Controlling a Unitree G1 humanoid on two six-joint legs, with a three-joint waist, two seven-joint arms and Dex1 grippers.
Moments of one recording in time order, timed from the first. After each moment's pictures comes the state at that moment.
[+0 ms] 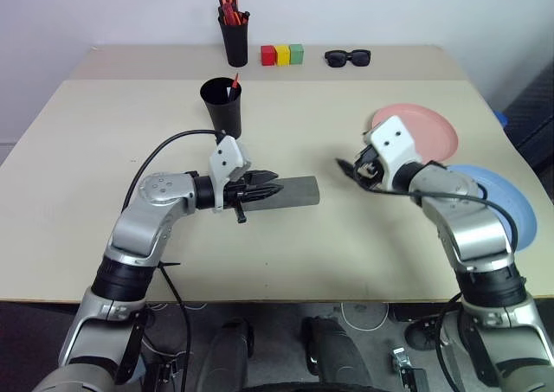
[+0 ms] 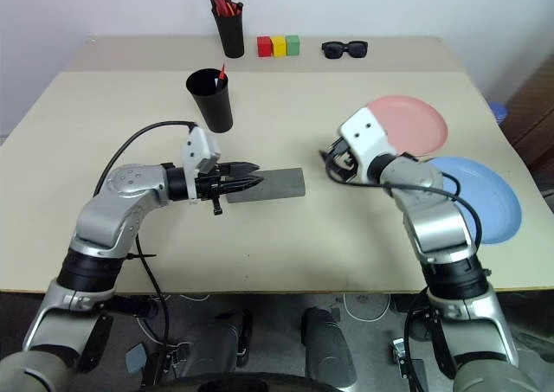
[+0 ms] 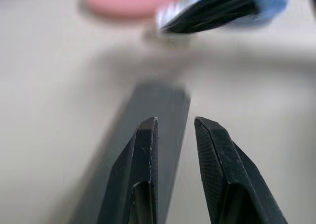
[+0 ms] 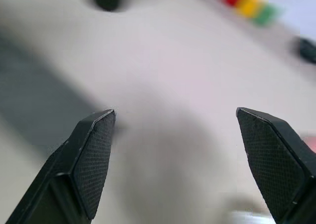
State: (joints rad) left arm -0.49 0.47 -0.09 -0.18 -0.32 0.49 -0.98; right arm -0.53 -0.60 0.07 -0.18 0.06 0.67 0.46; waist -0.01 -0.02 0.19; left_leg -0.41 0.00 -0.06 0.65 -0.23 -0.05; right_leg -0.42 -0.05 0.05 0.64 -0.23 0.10
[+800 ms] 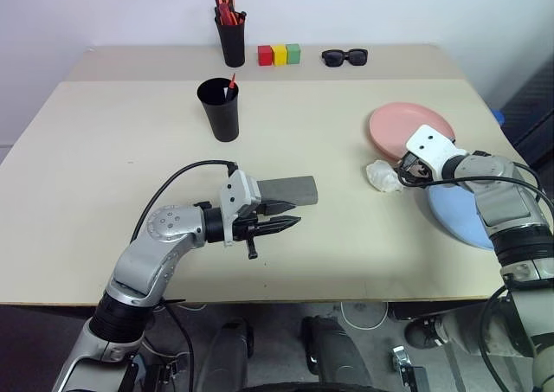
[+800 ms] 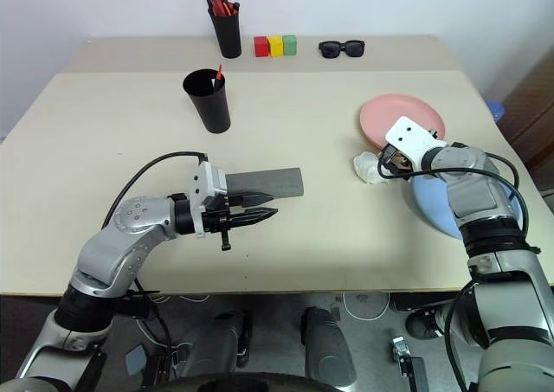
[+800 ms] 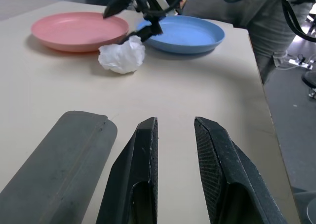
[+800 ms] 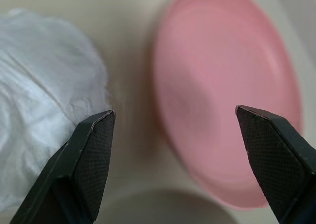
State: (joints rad) left arm -0.32 0.46 -0.18 -0.36 -0.39 0.49 -0.93; right arm -0.68 -0.80 0.15 0.49 -0.16 0.23 0.68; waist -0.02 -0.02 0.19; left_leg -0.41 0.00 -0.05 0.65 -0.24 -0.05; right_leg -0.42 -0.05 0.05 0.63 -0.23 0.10
